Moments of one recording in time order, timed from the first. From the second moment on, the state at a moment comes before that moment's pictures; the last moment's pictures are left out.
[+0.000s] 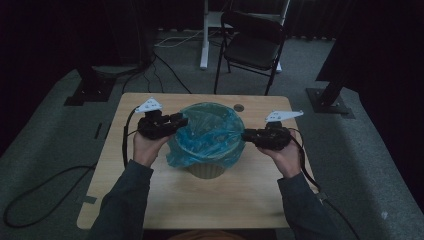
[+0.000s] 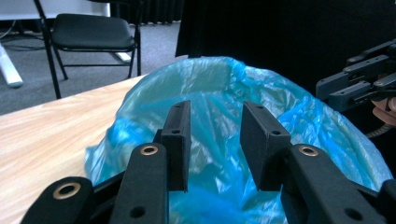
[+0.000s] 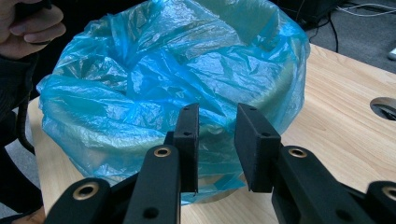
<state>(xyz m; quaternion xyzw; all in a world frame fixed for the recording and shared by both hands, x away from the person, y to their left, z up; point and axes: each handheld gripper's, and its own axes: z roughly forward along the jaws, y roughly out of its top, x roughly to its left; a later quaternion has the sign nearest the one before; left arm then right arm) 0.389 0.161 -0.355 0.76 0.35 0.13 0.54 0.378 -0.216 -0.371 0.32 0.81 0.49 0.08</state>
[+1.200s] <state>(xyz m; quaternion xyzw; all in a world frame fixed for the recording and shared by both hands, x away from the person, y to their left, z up) 0.437 0.071 -0.332 0.83 0.22 0.11 0.50 0.379 -0.219 -0.375 0.31 0.81 0.49 0.08</state>
